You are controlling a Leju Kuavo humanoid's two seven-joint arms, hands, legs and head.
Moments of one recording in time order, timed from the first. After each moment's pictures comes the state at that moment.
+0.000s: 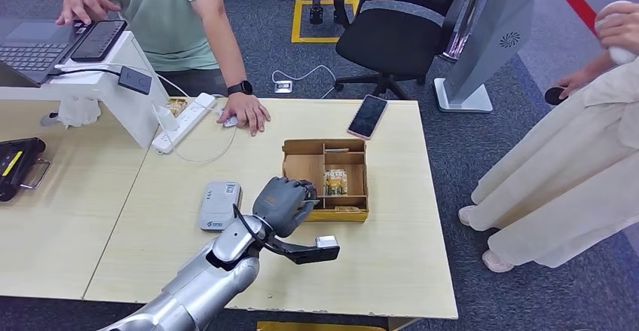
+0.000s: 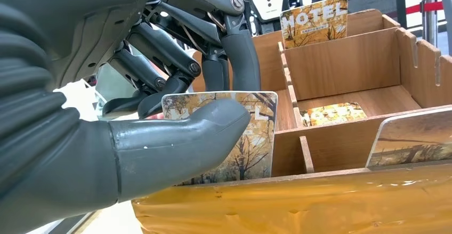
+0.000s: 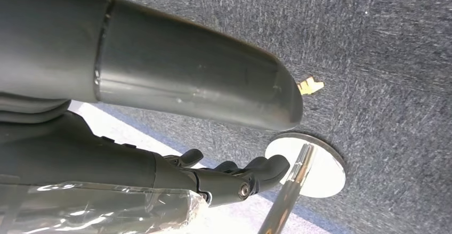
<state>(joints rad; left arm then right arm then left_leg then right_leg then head) -0.51 -0.06 -0.80 -0.94 -1.08 0.32 -0.15 -0.07 0.17 -0.86 -0.25 1.56 -0.69 -0.15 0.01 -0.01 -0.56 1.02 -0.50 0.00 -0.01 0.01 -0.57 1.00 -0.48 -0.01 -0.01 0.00</state>
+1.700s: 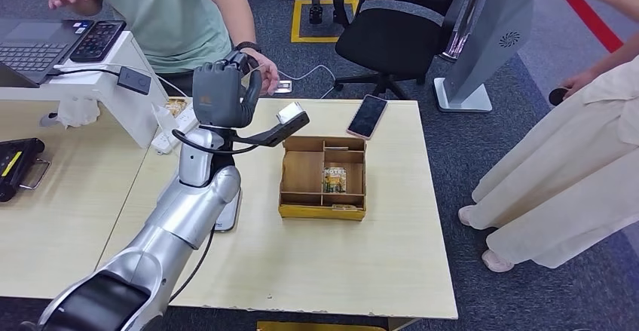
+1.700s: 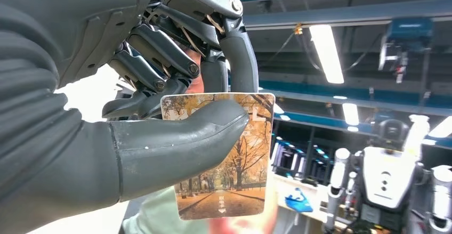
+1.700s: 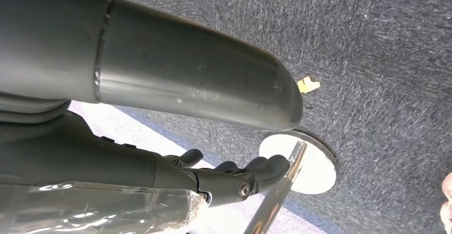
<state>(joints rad) -0.78 -0.14 -0.41 -0.91 -1.25 0.69 -0.12 -0.07 0.17 -0.79 -0.23 1.58 -0.69 -0.11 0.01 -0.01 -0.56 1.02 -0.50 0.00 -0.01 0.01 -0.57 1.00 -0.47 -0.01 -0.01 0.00</state>
